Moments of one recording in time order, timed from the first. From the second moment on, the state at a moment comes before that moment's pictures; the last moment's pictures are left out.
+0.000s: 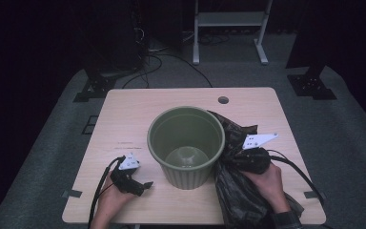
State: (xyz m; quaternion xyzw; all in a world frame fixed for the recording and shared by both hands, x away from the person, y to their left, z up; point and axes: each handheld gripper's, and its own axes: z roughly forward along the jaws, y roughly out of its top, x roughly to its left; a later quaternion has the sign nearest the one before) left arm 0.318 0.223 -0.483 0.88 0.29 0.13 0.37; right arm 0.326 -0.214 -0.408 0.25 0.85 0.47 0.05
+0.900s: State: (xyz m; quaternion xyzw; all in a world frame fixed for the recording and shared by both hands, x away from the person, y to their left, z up) left arm 0.319 0.223 -0.483 0.88 0.29 0.13 0.36; right arm 0.309 -0.228 -0.319 0.15 0.83 0.54 0.04
